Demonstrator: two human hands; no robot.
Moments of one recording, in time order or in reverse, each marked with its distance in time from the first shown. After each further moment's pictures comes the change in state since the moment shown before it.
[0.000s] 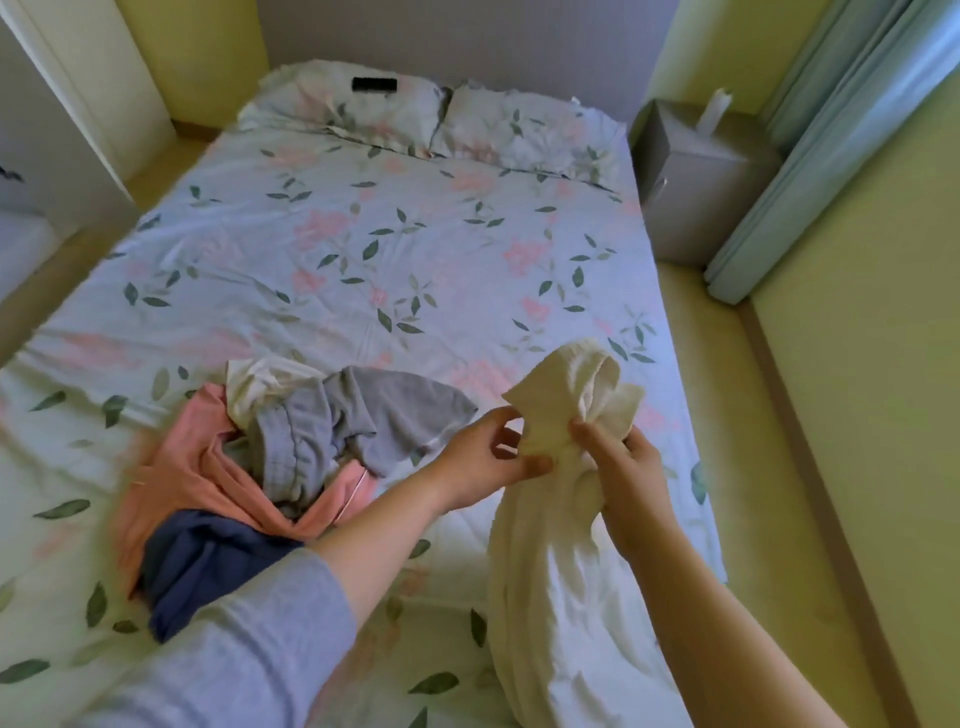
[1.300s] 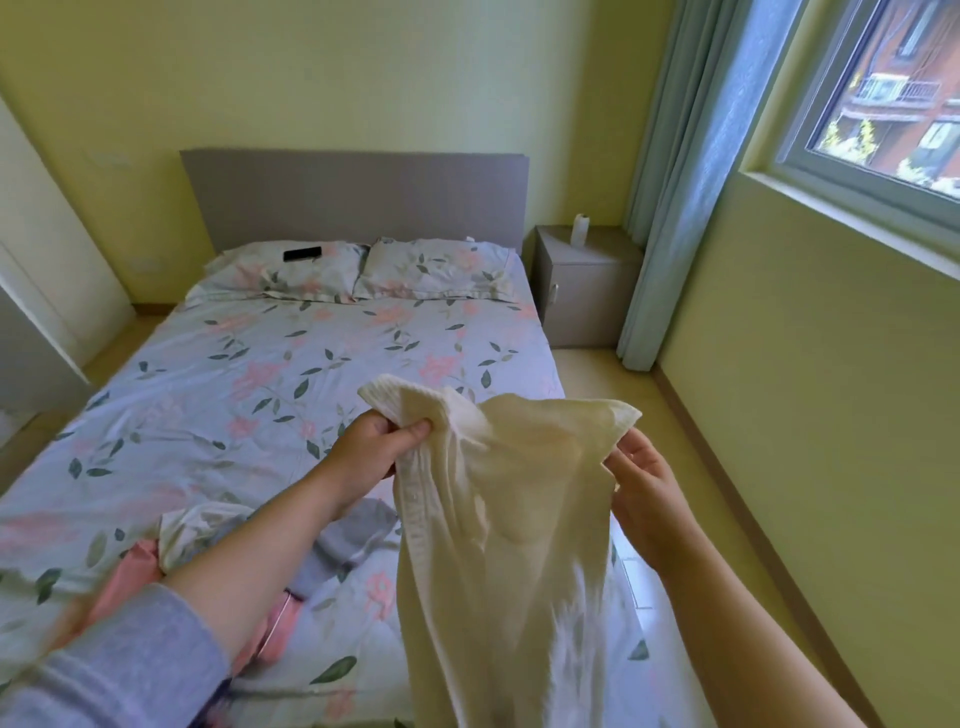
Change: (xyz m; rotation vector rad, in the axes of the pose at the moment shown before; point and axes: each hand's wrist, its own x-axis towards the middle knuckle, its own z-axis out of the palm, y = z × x) left_hand -0.018 0.196 0.084 -0.034 0.167 0.115; right_hand -0.058 -0.126 -0.228 0.276 -0.176 -0.328
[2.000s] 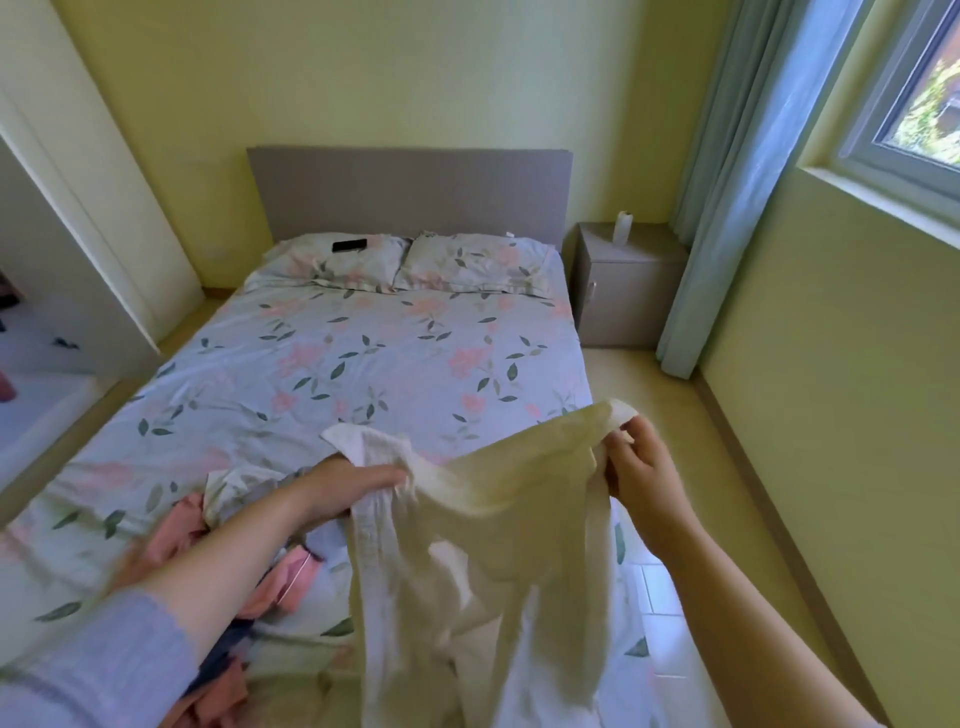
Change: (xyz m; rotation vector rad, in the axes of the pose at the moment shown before) left_hand -0.051 -0.010 0.005 0.282 0.031 -0.231; right_hand 0.008 -0.014 -0.037 -0.323 0.046 -0.068
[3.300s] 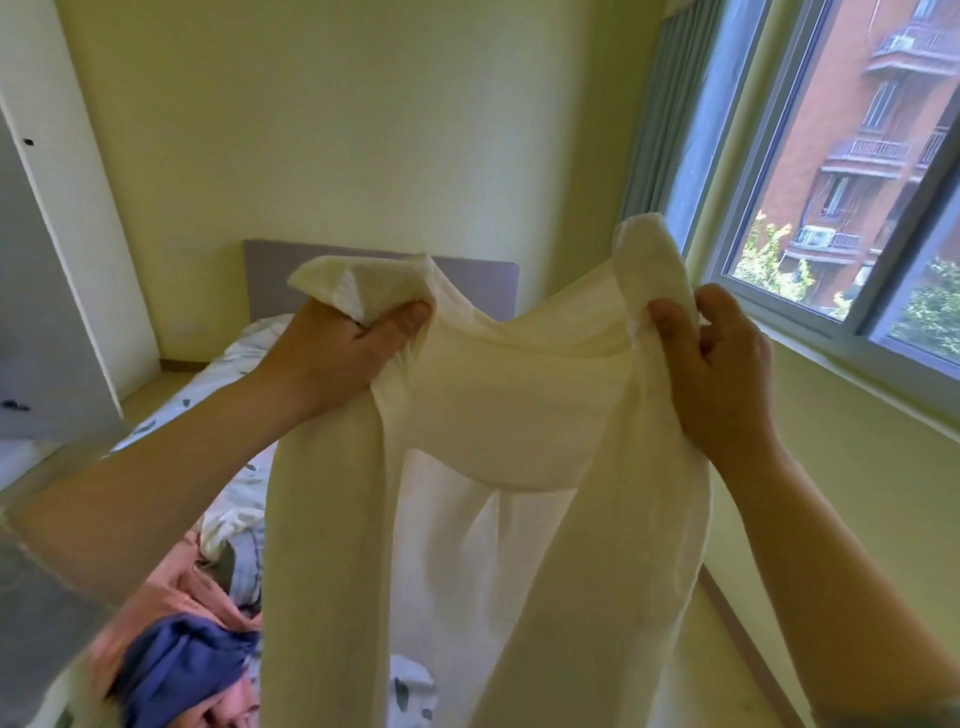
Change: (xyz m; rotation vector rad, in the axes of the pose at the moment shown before) left_hand -0.308 0.094 -0.080 0.166 0.498 0.978; right_hand -0.238 -0.238 0.041 -0.583 0.458 -0.852
